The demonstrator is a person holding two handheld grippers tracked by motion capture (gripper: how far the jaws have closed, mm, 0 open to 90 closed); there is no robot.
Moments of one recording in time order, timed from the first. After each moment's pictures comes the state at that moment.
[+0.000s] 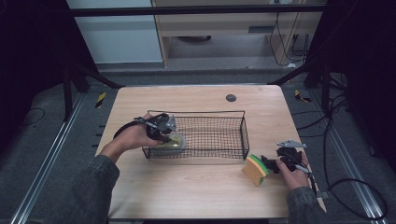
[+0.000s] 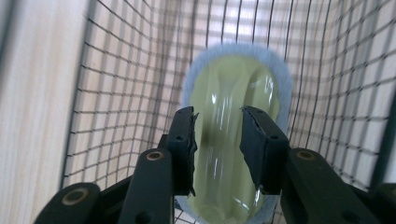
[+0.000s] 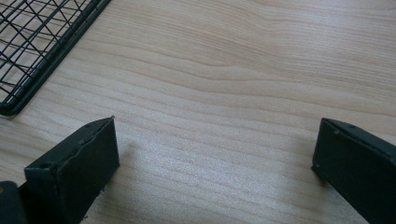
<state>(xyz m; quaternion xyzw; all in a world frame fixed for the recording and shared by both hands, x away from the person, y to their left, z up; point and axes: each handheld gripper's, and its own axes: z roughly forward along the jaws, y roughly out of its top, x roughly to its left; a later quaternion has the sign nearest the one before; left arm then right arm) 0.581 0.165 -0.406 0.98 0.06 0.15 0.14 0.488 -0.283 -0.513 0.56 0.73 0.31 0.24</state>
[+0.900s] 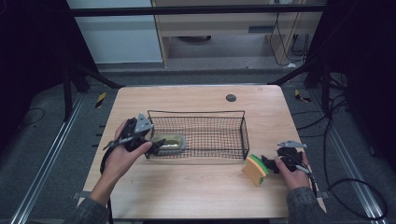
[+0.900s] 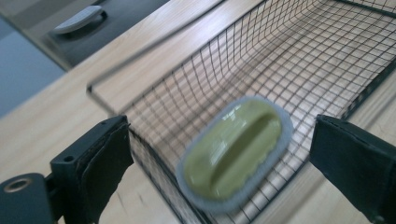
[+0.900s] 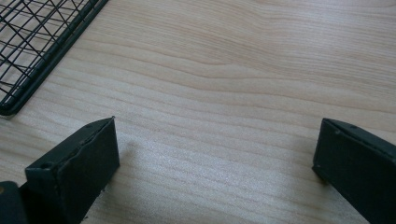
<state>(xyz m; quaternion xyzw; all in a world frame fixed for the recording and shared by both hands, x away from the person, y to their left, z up) 0.499 0.222 -0.395 0.84 0.32 0.28 0.34 0.487 -0.284 -0.513 0.56 0.73 0.31 0.24</state>
